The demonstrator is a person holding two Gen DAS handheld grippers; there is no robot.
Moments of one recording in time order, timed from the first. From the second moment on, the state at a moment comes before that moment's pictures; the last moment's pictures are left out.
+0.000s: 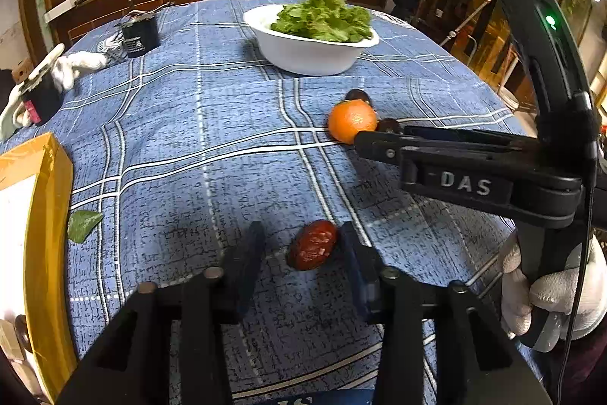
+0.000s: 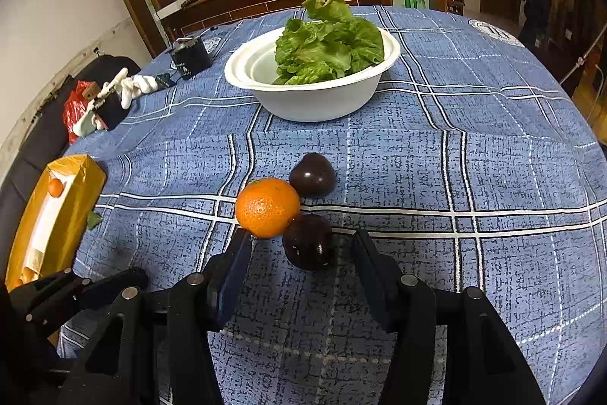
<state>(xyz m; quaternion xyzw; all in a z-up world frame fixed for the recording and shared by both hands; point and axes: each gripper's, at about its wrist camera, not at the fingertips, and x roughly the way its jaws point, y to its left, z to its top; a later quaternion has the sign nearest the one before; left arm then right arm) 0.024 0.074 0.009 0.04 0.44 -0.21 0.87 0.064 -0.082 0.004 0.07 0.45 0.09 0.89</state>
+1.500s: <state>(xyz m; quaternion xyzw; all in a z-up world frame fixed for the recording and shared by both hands) 0.022 0.097 0.019 -0.02 0.42 -0.25 0.87 -0.041 -0.072 0.052 0.08 0.39 0.07 0.91</state>
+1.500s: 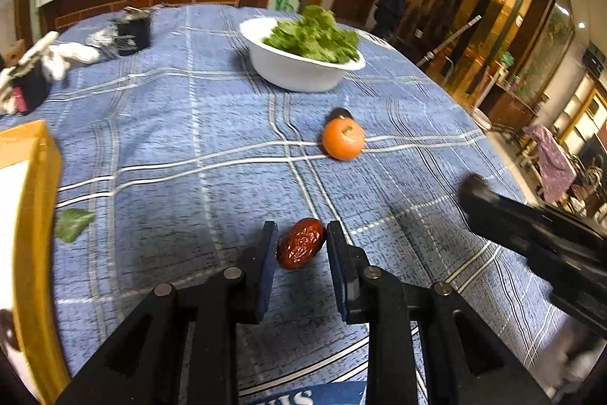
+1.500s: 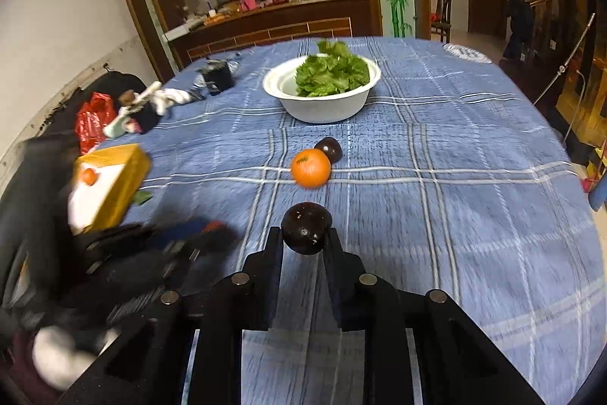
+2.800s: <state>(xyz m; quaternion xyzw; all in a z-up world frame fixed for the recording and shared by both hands) -0.114 0.372 0.053 -0.15 0.39 0.06 0.91 -0.108 0.191 0.042 -0.02 0.43 0.31 0.85</state>
